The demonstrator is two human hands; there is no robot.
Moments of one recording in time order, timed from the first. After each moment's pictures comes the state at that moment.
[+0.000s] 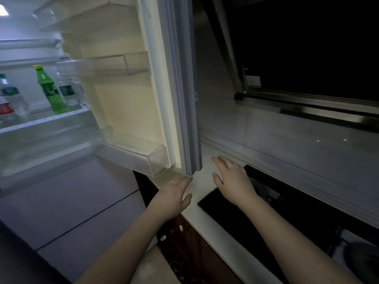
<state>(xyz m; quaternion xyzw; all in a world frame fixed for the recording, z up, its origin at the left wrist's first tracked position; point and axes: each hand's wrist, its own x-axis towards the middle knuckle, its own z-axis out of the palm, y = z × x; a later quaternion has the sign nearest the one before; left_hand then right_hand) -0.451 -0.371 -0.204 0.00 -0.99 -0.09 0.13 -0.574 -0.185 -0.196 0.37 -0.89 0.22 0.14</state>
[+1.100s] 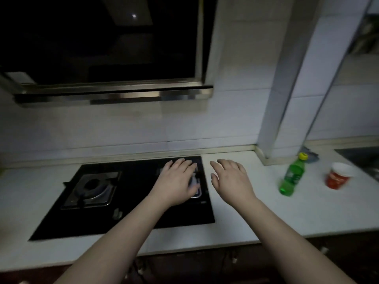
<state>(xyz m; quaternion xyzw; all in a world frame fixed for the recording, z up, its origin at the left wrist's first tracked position) -0.427 0.065 -0.200 -0.43 -0.89 -0.01 0.10 -0.342 0.237 -0.223 -0.11 -0.95 0.00 0.29</state>
